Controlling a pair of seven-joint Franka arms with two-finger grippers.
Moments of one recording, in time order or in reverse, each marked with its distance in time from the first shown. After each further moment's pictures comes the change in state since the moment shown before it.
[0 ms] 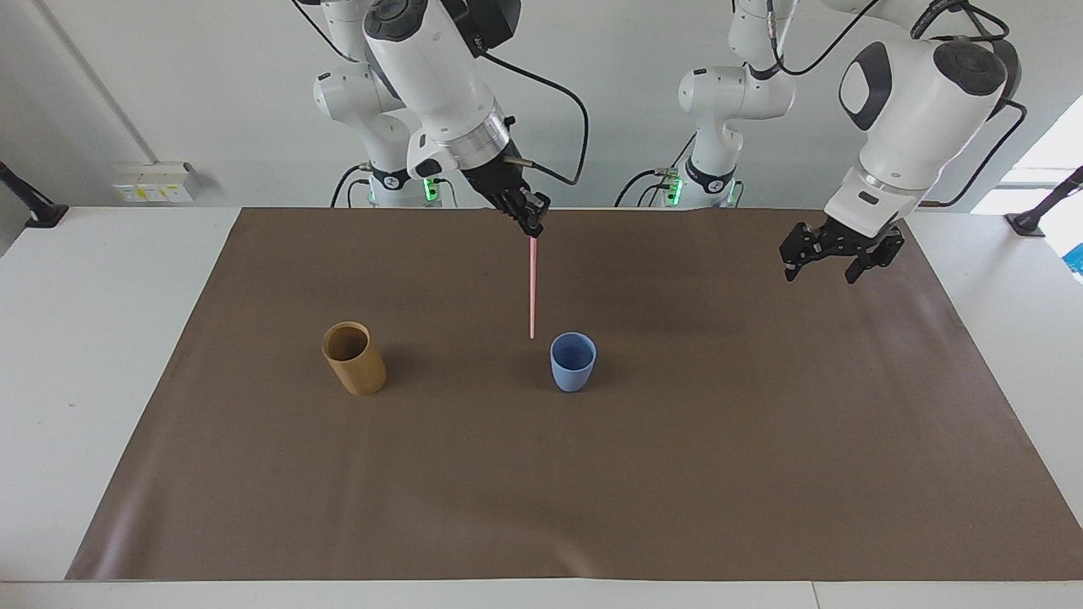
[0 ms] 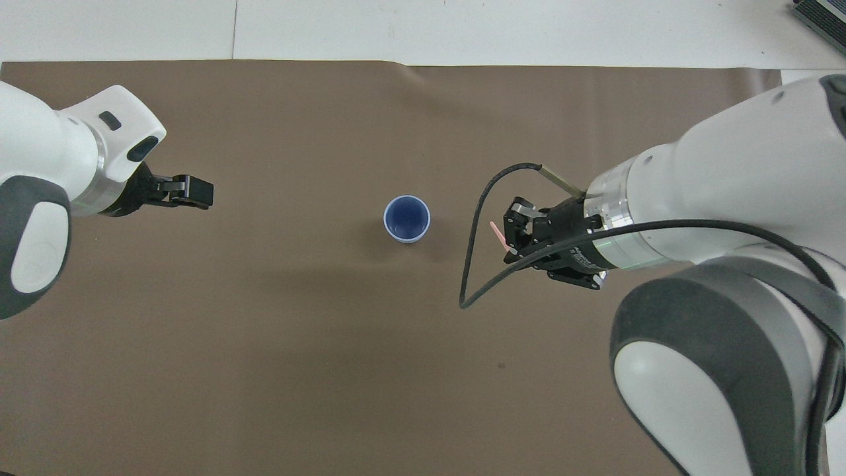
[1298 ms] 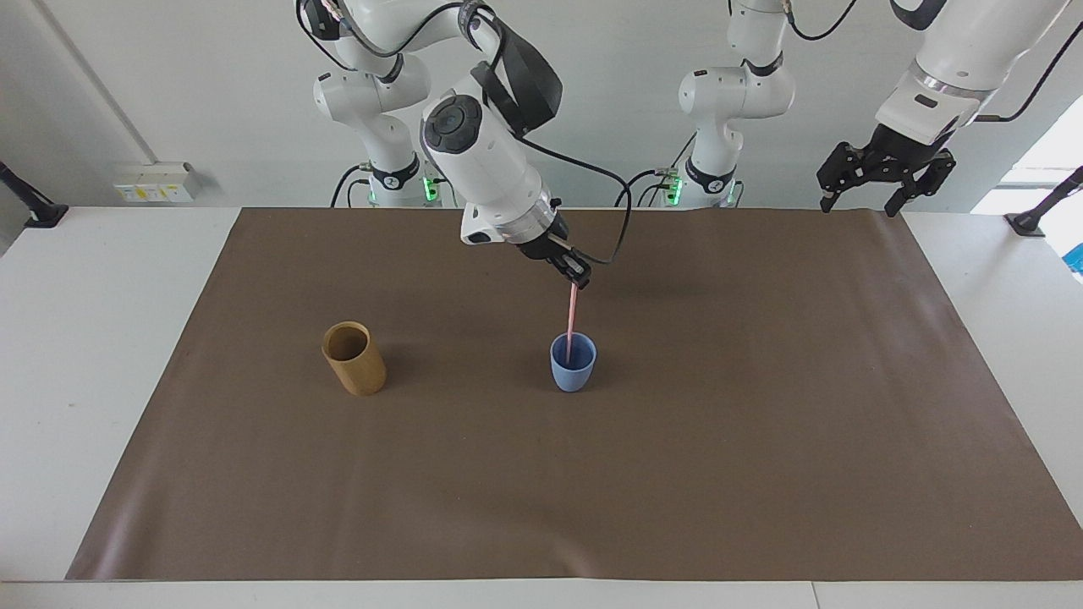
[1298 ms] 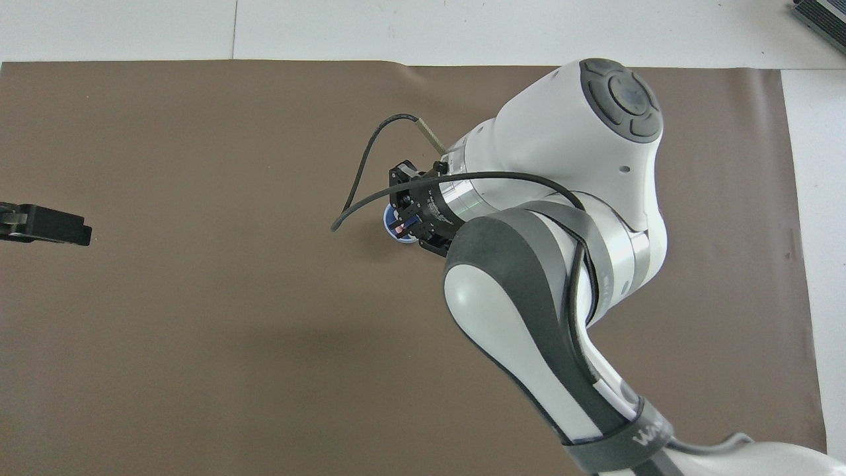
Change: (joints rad) left arm 0.028 -0.068 -0.007 0.156 -0.005 -0.237 0.027; right arm 0.003 0.150 0.036 -0.017 0.061 0.134 0.100
